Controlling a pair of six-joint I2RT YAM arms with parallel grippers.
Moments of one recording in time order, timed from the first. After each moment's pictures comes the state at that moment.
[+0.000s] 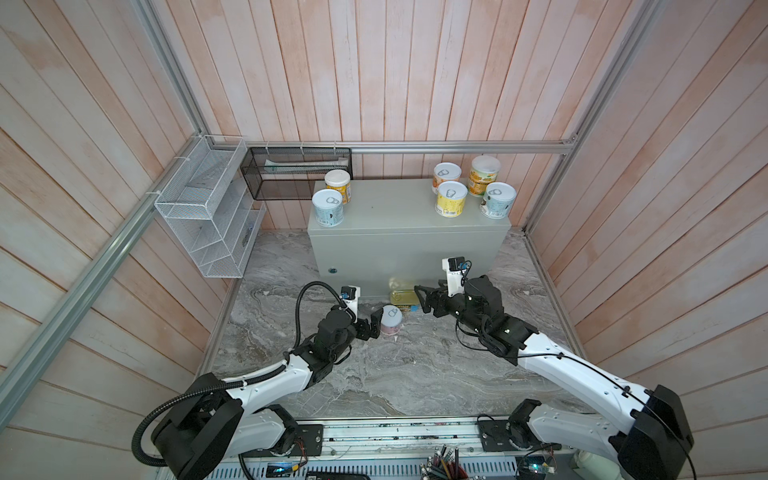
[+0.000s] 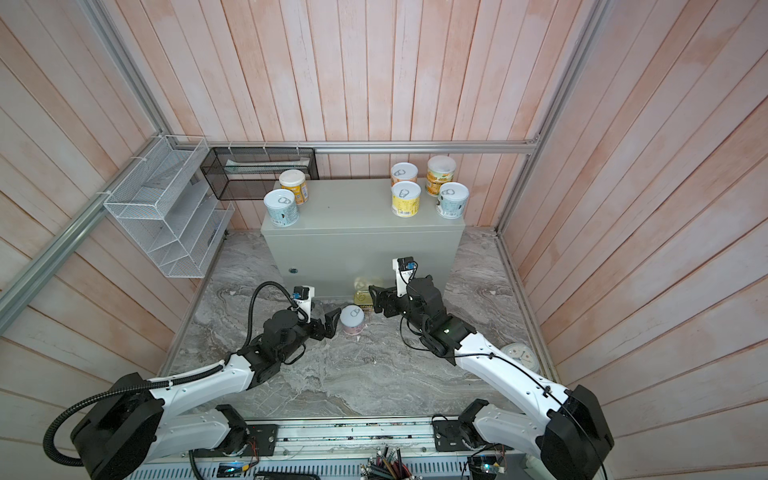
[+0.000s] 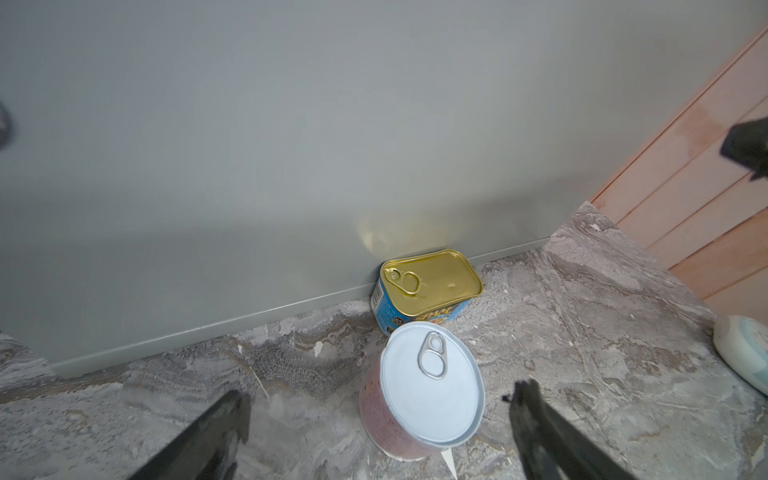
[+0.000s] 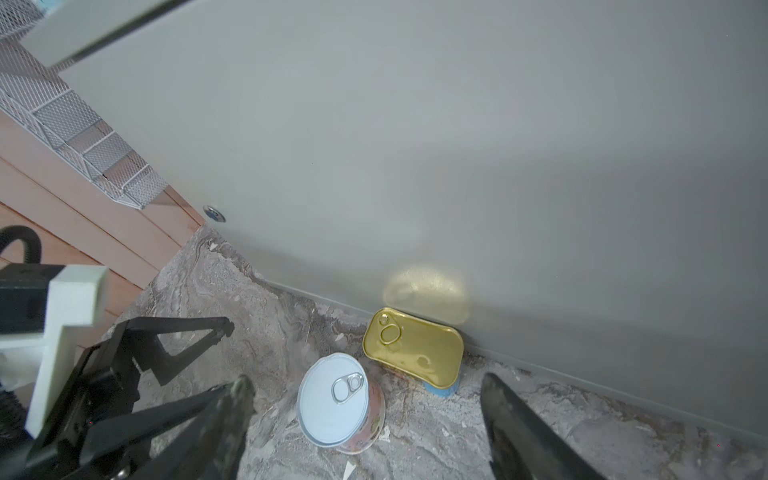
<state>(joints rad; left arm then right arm) -0.68 1.22 0.44 0.44 -0.16 -0.32 0.71 1.14 0.77 0.01 0.06 0.39</state>
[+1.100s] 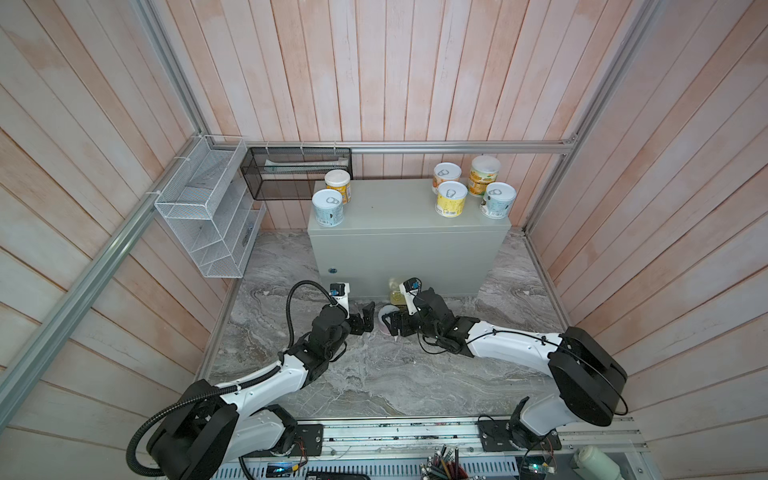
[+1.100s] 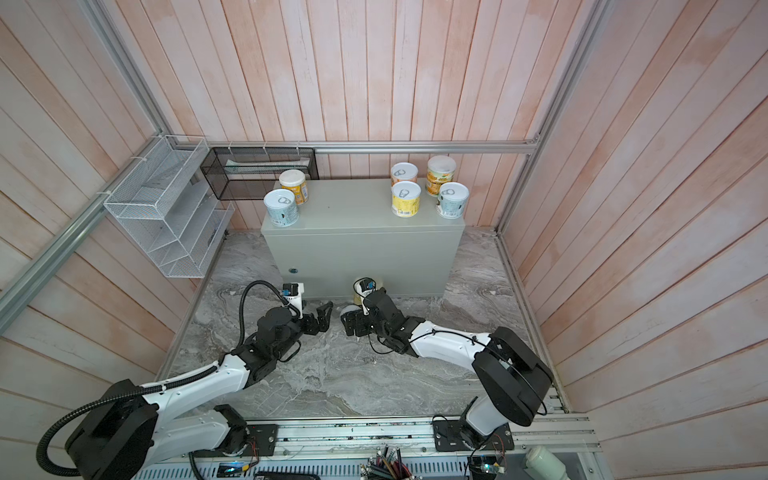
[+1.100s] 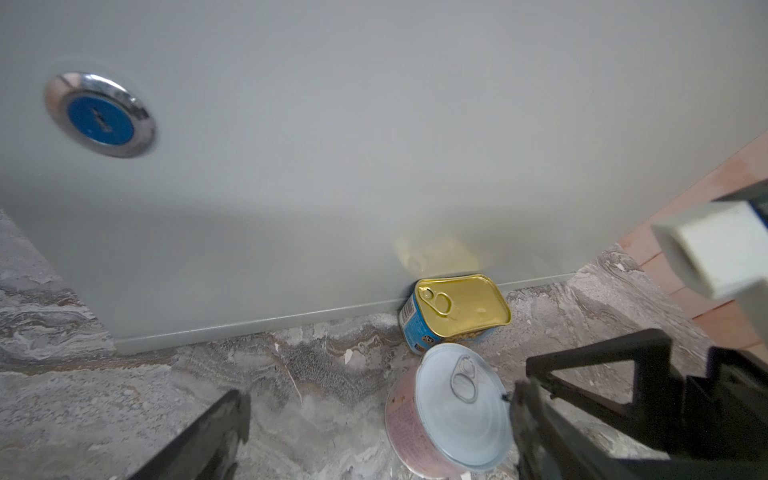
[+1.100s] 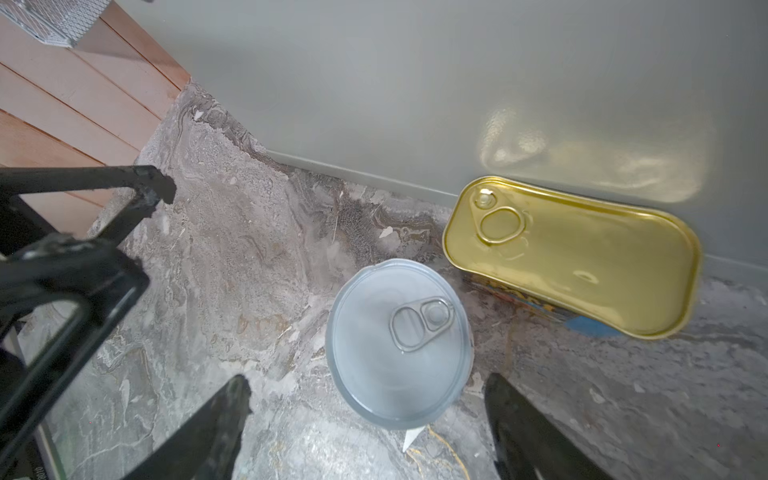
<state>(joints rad) -0.63 1.19 0.44 0.40 -0.18 -0.39 0.86 1.54 0.82 0.10 0.01 0.50</state>
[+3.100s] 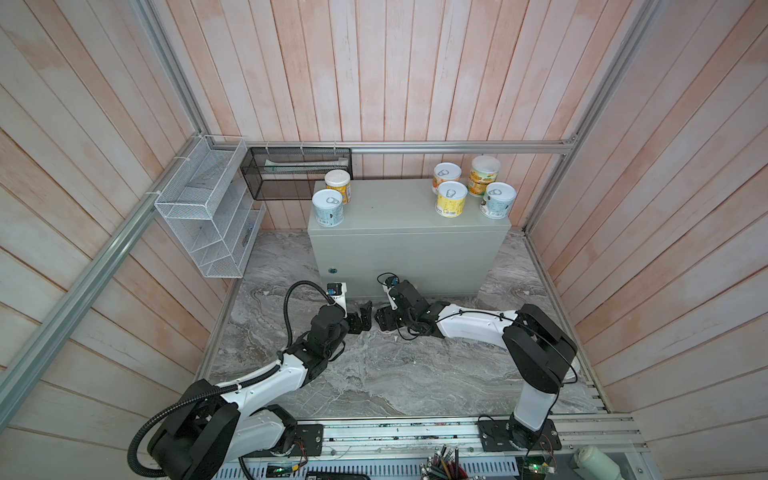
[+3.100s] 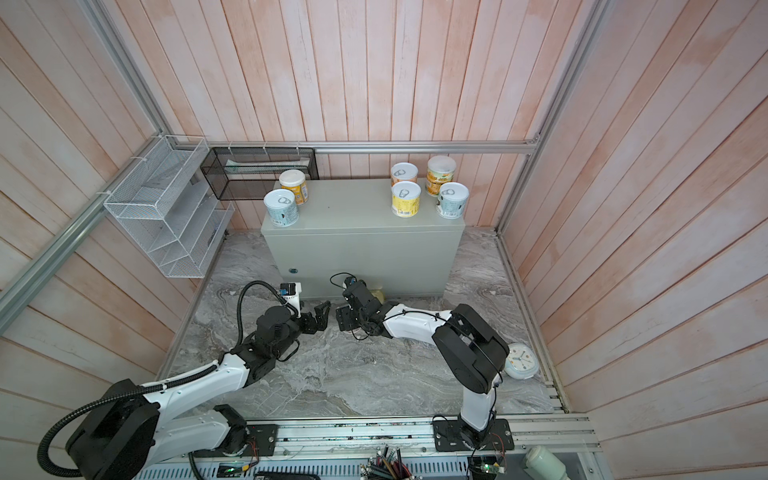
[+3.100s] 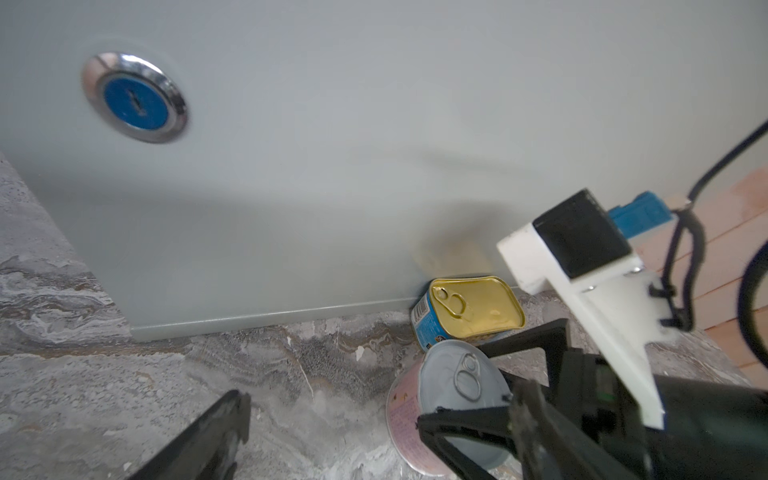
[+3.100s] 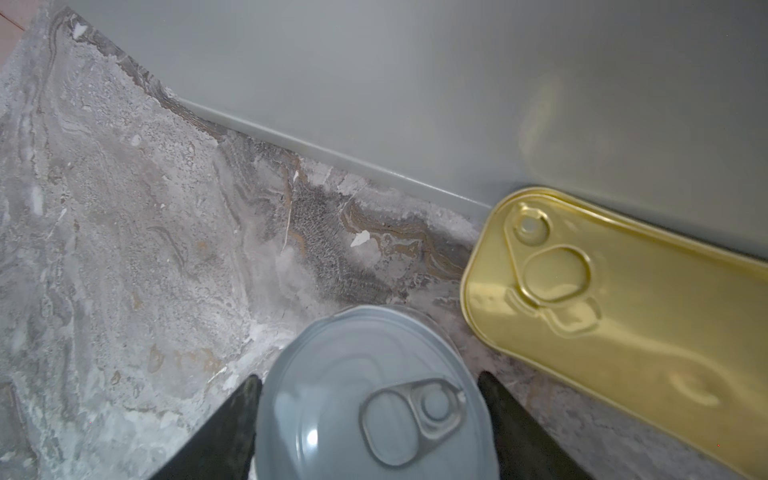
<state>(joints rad) -0.60 1.19 0.44 0.39 -0.18 -0.41 0.86 1.83 1.10 -0.10 0.05 0.43</state>
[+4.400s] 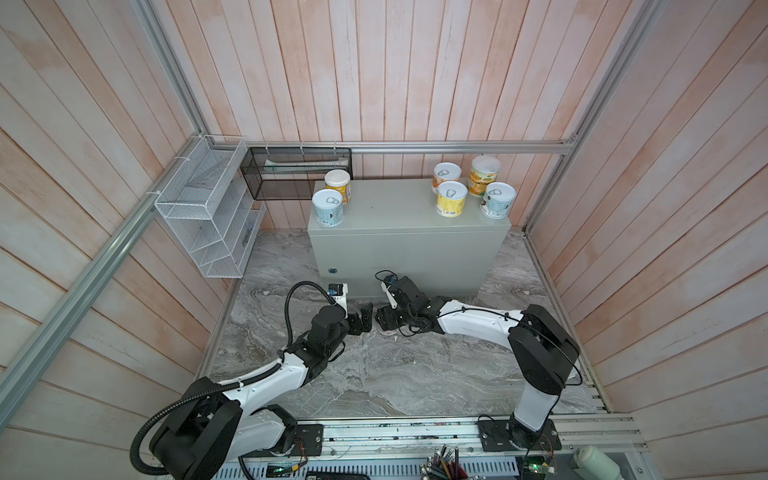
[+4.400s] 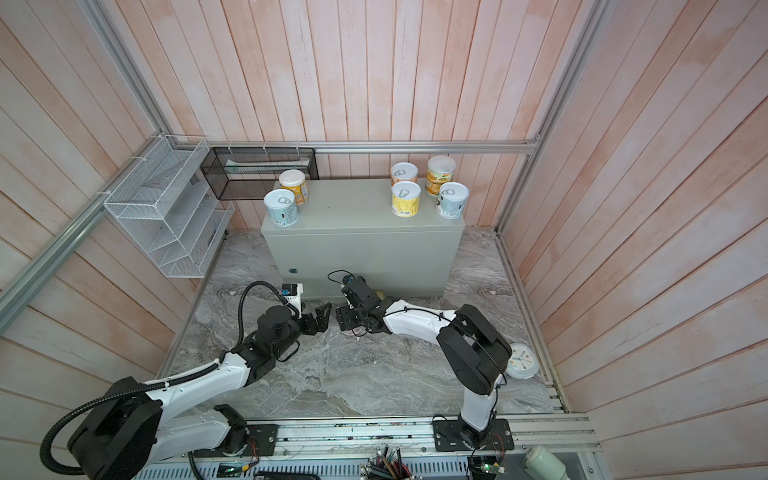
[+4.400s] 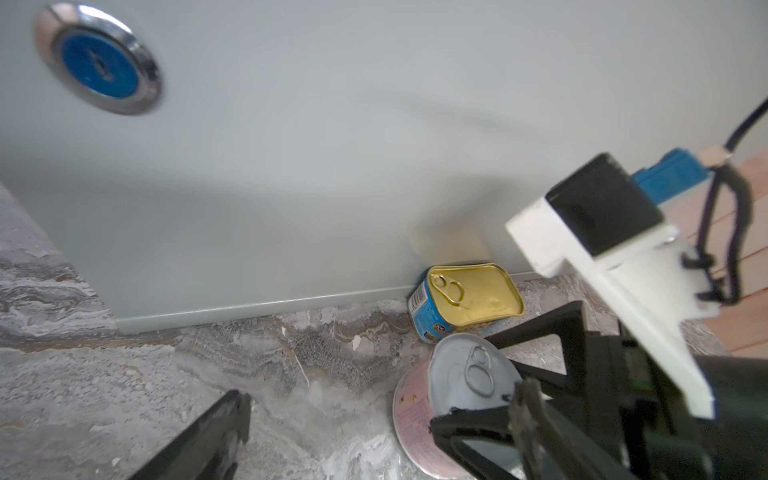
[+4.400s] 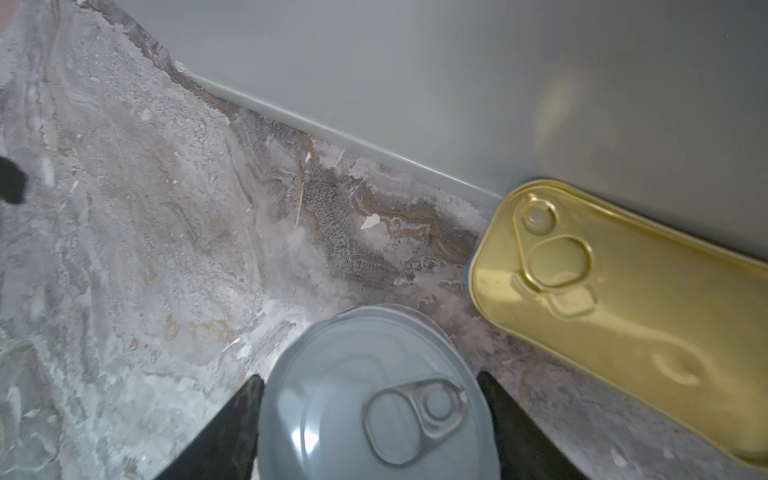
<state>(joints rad) -0.60 1.20 0.44 0.38 -0.13 -0.40 0.86 1.78 1.14 -0.23 0.00 0.40</state>
